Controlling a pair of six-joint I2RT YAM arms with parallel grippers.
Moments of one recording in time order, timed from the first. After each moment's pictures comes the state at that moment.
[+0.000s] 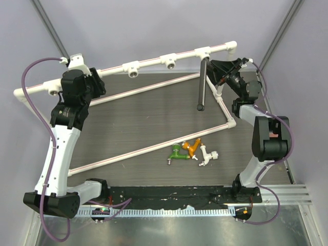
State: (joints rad) left arm -0.13 1.15 1.43 -0.59 -0.19 -0.26; right arm -0.02 1.75 1.04 1.30 -0.76 1.89
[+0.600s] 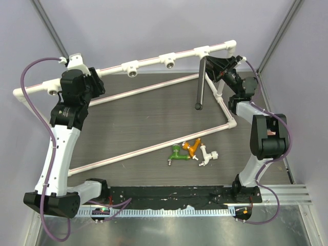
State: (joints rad) left arm -0.12 1.15 1.43 -0.58 -0.20 -0.26; right arm 0.04 1.79 1.12 1.28 -0.72 2.06
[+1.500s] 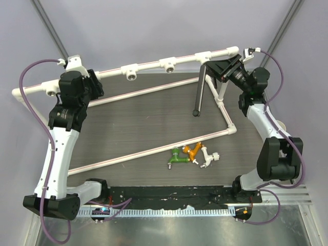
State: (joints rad) left arm -0.11 1.13 1.43 -0.61 -0.20 -0.26; right arm 0.00 1.51 1.13 0.69 -0.76 1.29
